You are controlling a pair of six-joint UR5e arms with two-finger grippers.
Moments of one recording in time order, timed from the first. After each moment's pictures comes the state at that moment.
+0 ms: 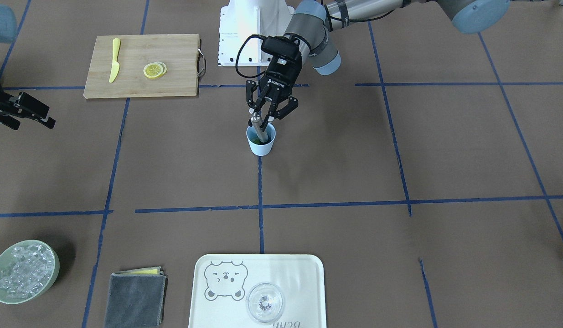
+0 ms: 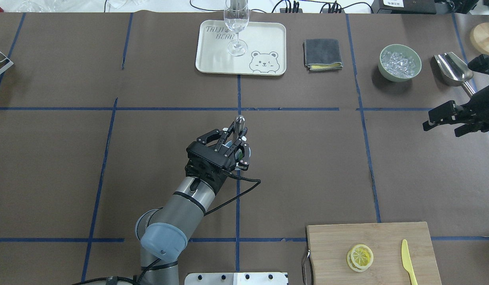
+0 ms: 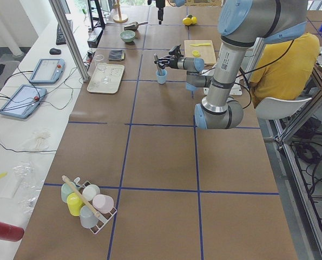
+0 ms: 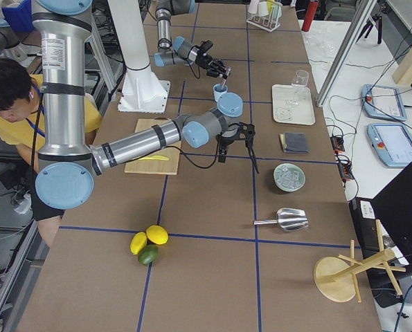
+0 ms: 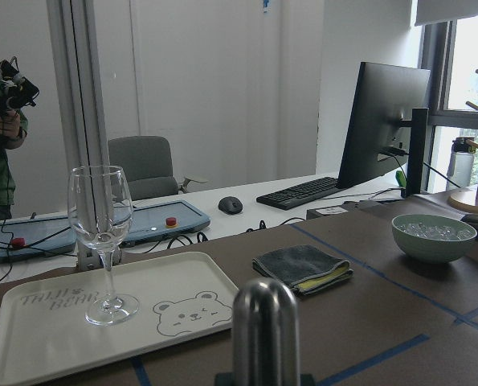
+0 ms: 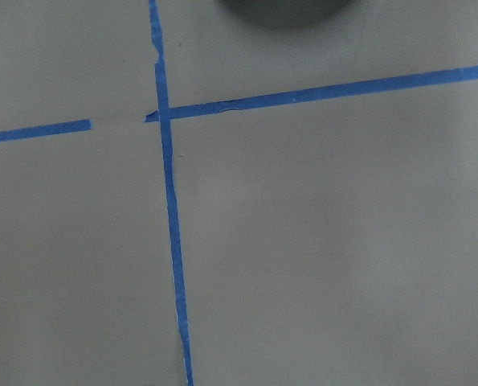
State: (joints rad) left arm -0.18 -2.20 -1.44 -2.87 -0.71 -0.51; right arm 1.10 -1.60 1.94 -1.35 2.39 0.81
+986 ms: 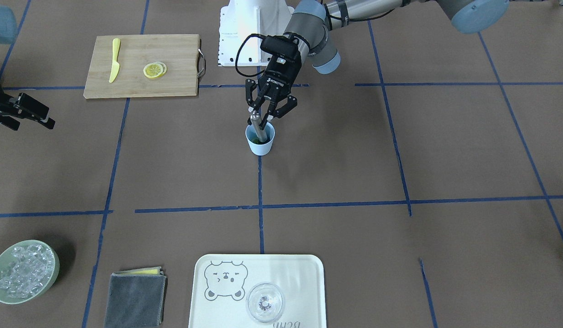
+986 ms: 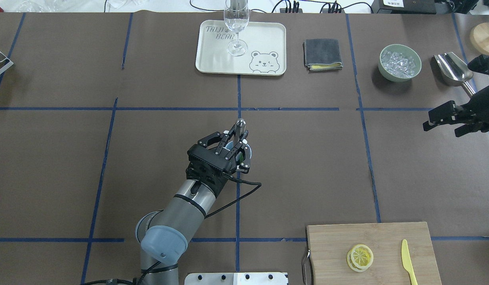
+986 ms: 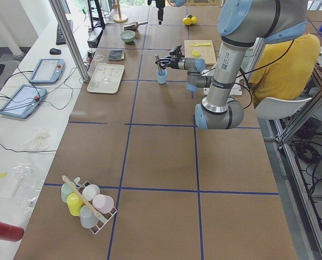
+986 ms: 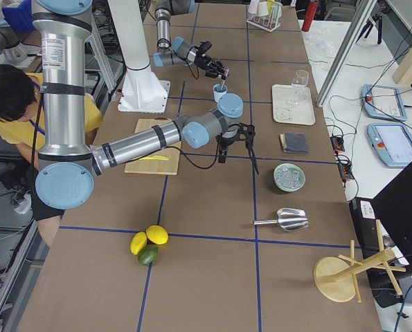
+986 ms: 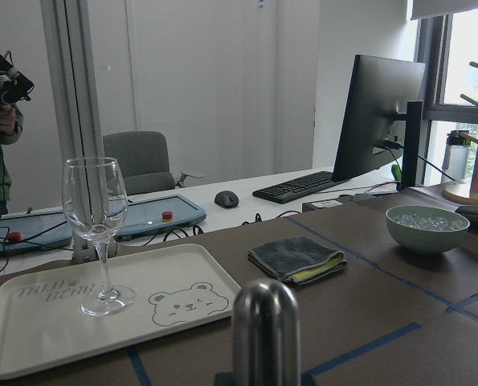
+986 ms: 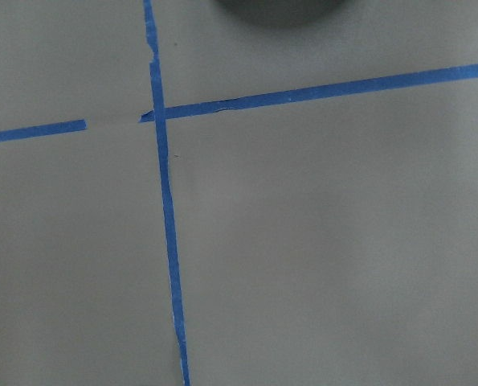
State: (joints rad) left arm -0.18 -2.20 -1.45 -2.87 -0.71 -0.50; right arm 1.10 -1.60 1.94 -1.35 2.39 0.81
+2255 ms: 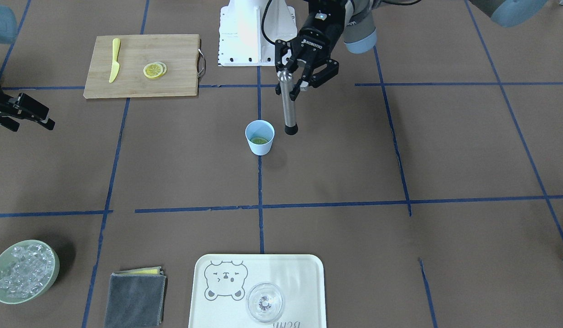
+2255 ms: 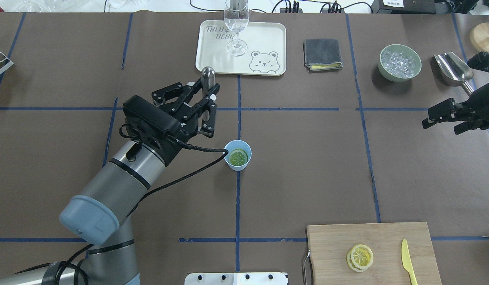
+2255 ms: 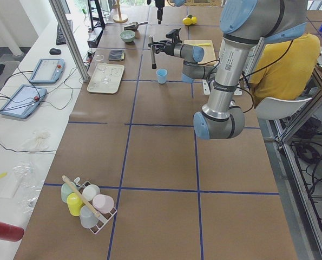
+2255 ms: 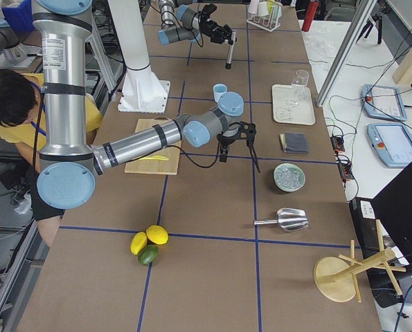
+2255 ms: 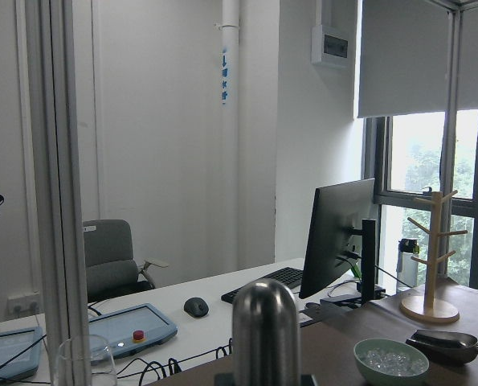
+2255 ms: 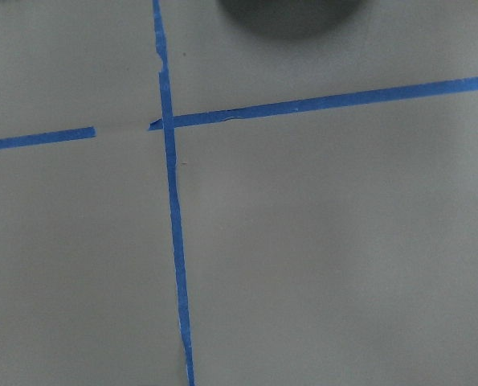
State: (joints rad) left arm -0.33 -2.00 -1.81 -2.76 -0.82 -0.34; right arm 1.11 -1.59 1.94 -1.35 2.39 0.82
